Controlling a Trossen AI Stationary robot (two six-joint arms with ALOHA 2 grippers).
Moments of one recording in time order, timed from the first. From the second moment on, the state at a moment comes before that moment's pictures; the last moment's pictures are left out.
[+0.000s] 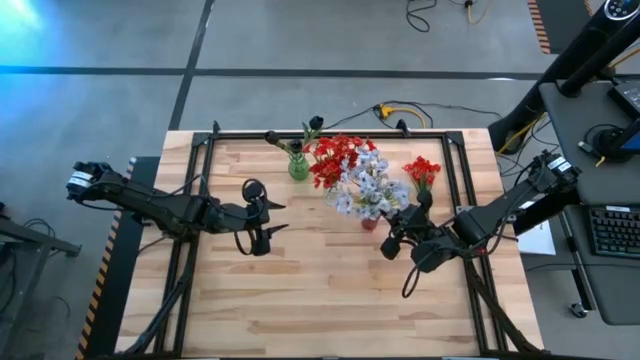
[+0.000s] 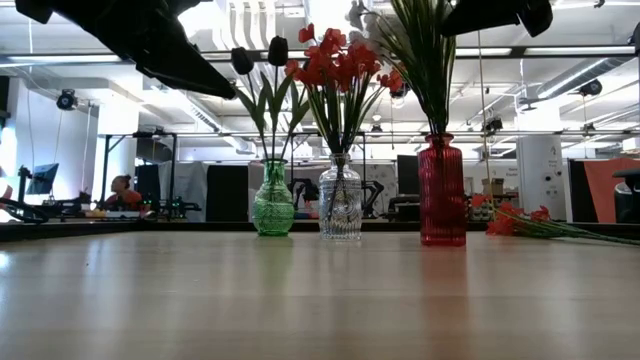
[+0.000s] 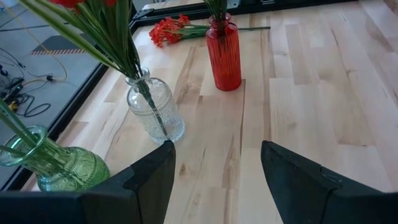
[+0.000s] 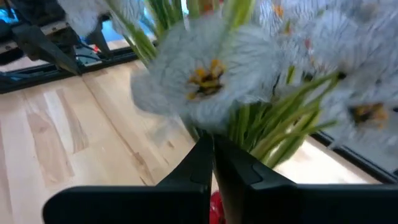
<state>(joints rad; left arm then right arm) -0.24 1.05 0.62 -0.11 -0.46 -0.06 0.52 1.23 0.94 -0.51 1.06 0.68</state>
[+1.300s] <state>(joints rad) -0.24 1.05 0.62 -0.10 -0.46 -0.06 0.55 1.23 0.94 -0.50 1.13 0.64</state>
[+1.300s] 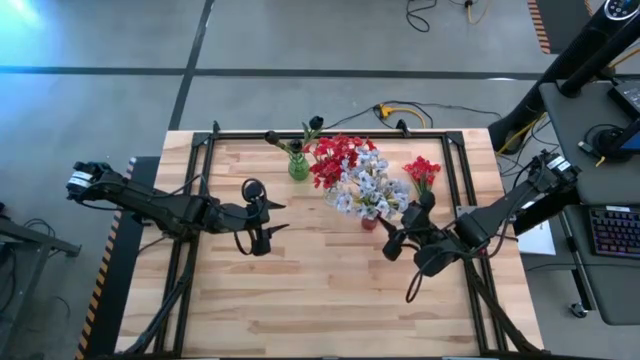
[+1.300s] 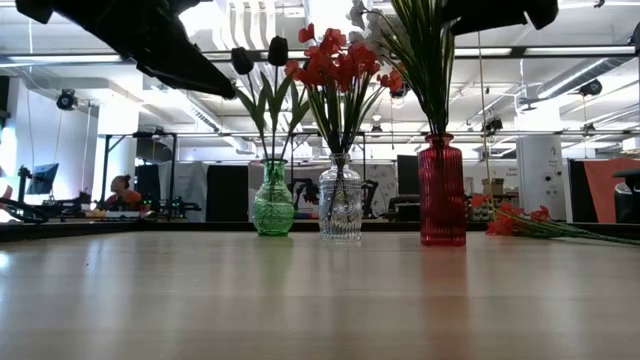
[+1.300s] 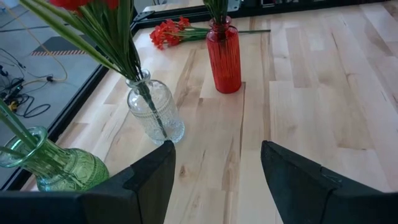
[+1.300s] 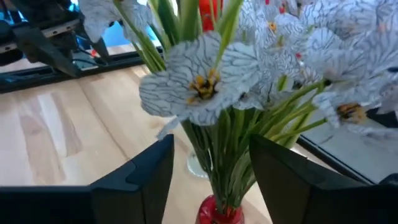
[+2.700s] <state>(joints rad) -0.24 1.05 0.62 -0.09 -0.46 -0.06 0.50 1.24 0.94 -0.38 1.12 0.52</state>
